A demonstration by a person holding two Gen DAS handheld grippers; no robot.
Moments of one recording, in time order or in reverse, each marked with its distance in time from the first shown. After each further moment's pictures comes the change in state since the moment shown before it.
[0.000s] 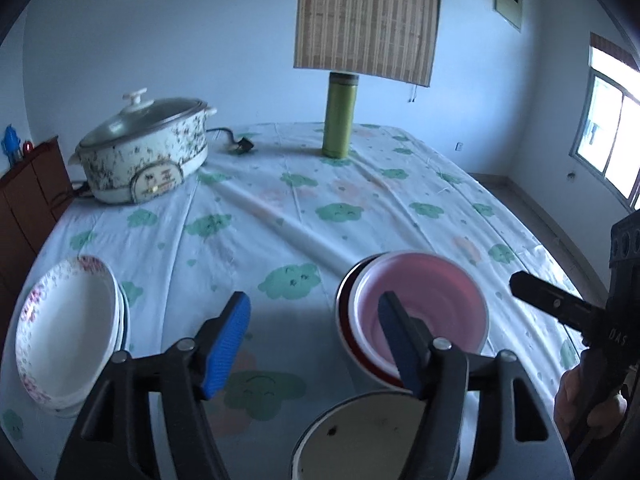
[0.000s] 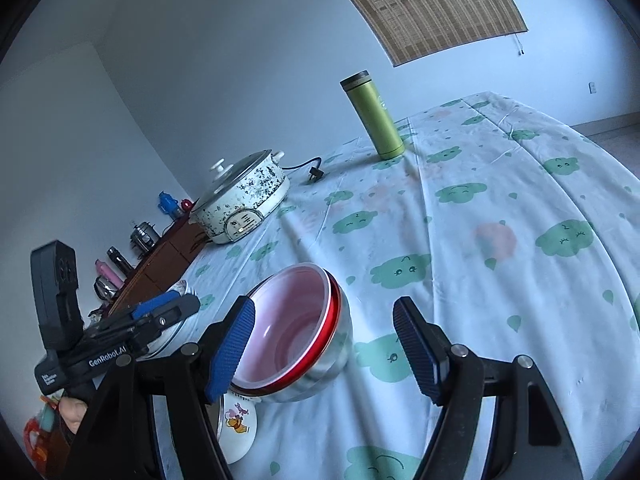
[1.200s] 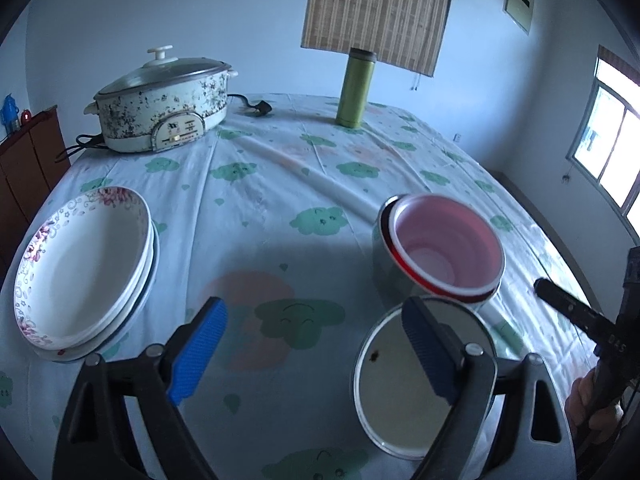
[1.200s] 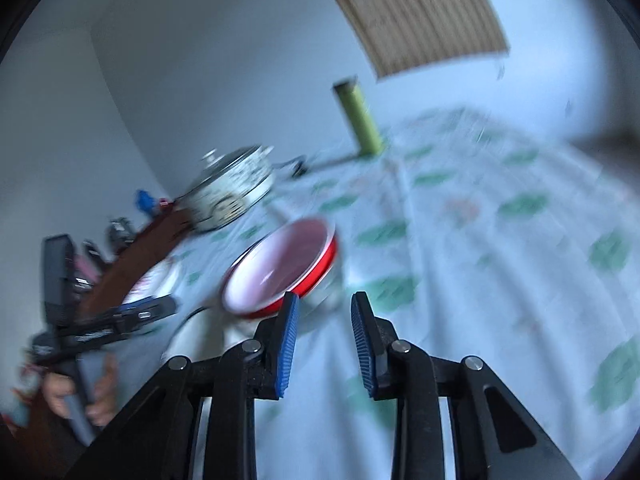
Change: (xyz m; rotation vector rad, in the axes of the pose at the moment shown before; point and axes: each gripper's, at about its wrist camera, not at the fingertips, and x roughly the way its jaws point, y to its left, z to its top) left arm -0.016 0.040 -0.047 -0.044 0.069 -0.047; right arm -0.038 0.024 -0.058 -0.008 -0.020 -0.080
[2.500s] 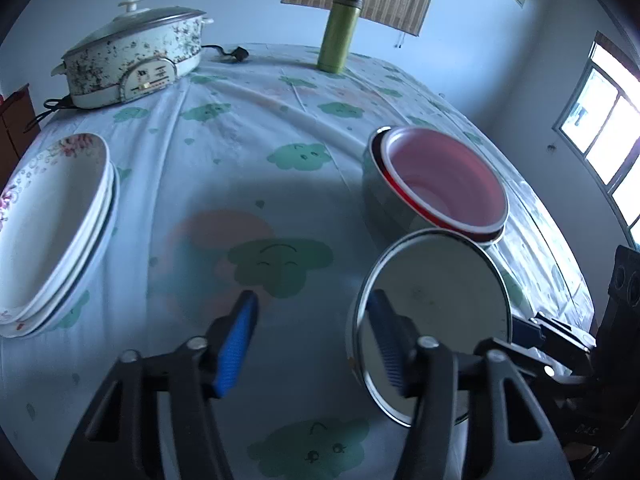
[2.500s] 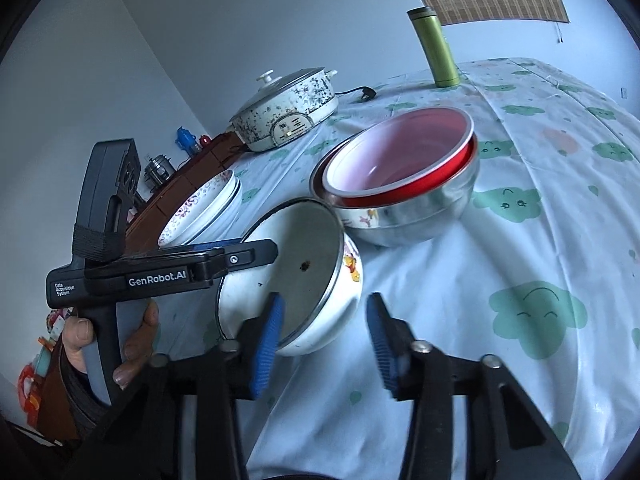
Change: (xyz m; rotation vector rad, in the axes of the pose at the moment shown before) left arm 0.027 0.001 -0.020 0.016 0.176 -0.083; right arm 0.043 0.062 -0.047 -0.113 0.198 0.114
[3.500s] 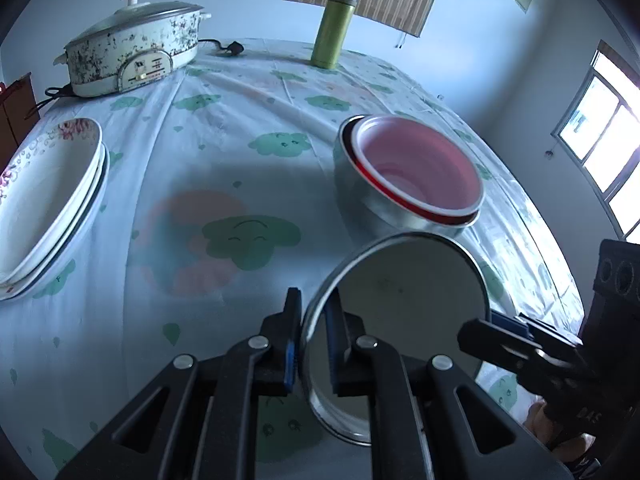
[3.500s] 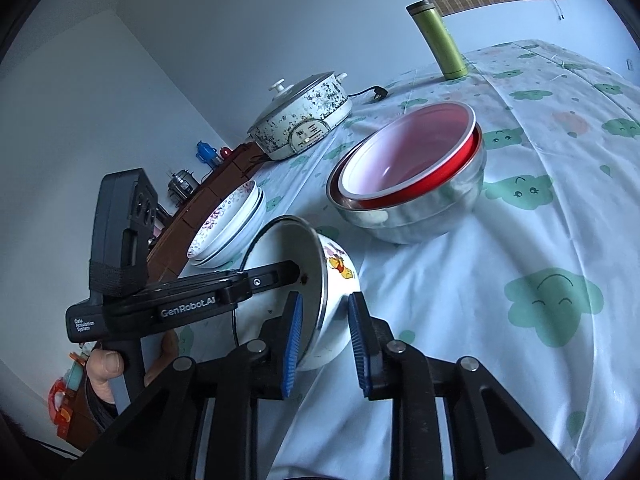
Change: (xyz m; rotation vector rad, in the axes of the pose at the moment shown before) left arm -0.011 -0.018 -0.014 -0.032 -0.004 -0.015; right arm -0.009 -0.009 0.000 0.080 -0.012 0.113
